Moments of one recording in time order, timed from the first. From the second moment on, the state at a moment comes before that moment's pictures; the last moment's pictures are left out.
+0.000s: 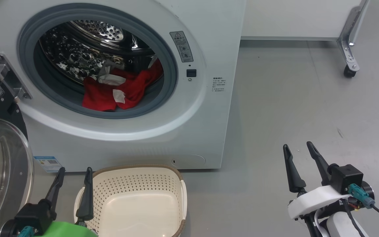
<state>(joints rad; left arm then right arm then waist) 0.06 0.11 -0.10 0.10 -0.36 -0.06 -0.23 -0.06 -0.11 0.22 0.27 0.34 0.10 -0.25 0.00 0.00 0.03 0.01</state>
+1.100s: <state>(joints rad) 0.06 0.11 -0.10 0.10 -0.36 -0.06 -0.23 -0.06 -0.10 0.21 0.27 0.34 0.10 -0.25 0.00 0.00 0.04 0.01</state>
